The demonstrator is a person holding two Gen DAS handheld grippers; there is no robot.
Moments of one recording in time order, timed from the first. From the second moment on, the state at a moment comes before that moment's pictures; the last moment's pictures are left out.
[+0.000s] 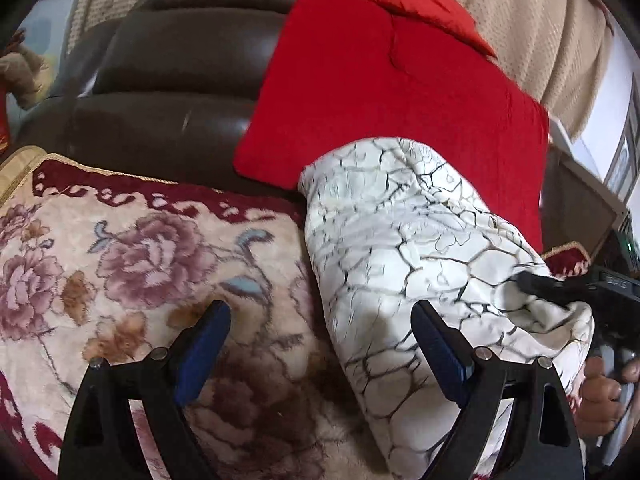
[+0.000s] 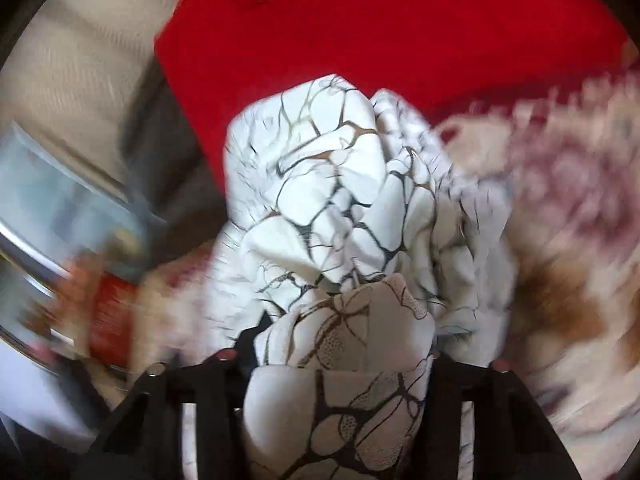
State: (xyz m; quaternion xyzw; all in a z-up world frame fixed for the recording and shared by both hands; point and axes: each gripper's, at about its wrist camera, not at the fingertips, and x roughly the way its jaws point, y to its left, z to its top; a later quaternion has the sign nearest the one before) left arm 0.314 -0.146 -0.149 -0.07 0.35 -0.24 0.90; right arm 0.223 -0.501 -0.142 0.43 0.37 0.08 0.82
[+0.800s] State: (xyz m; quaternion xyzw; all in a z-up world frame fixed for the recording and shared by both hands) left arm 0.315 -0.209 -0.186 -0.03 0.38 -0.32 0.87; right arm 0.140 -0.575 -0.174 0.56 0.29 0.06 0.78
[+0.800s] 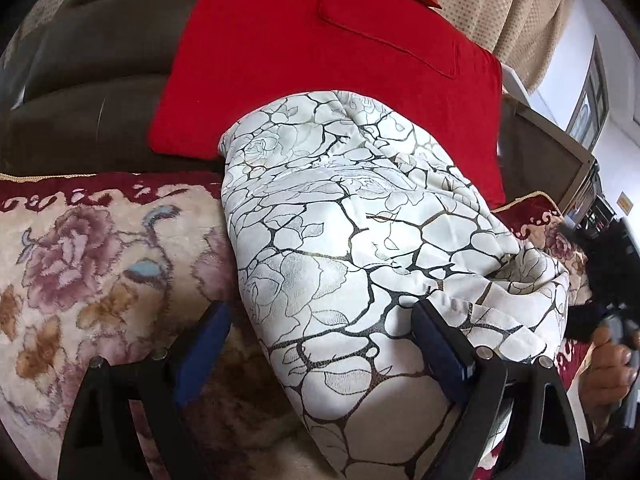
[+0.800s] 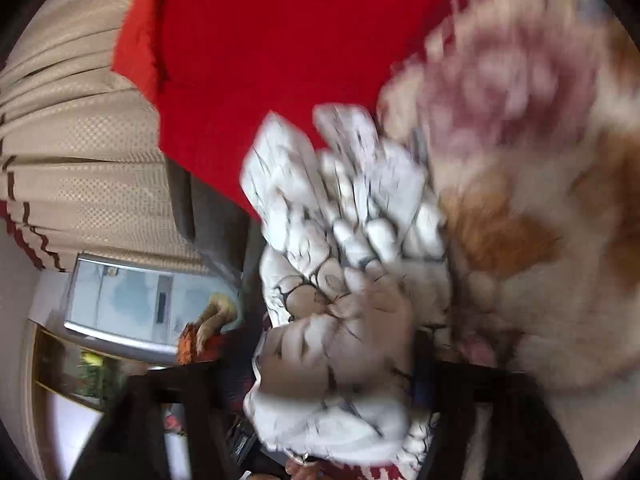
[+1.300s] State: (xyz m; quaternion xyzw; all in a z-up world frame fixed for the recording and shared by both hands) left arm 0.307 -0.216 -0.181 0.01 0.36 -0.31 0.88; right arm 0.136 -0.504 -0.103 0.30 0.31 0.00 0.90
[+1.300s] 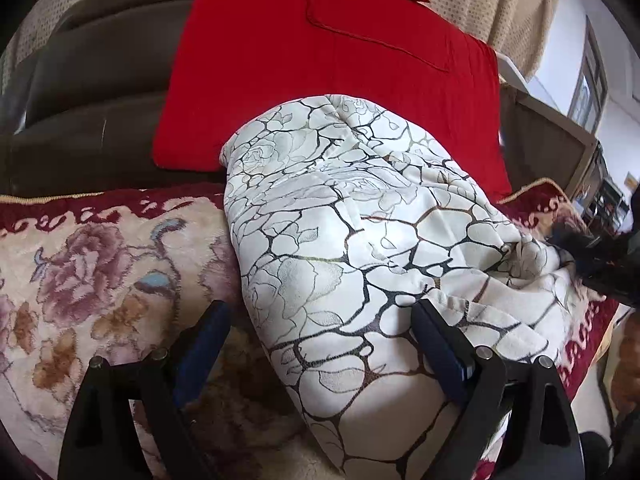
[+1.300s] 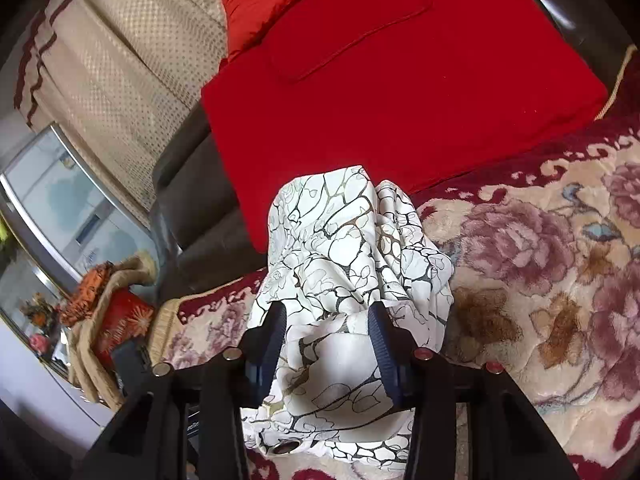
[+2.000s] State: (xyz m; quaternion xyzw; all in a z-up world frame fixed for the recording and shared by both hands) left arm 0.291 -0.226 -0.183 0.09 0.35 -0.32 0.87; right arm 0.146 -0.454 -0.097 0.13 0.35 0.00 0.93
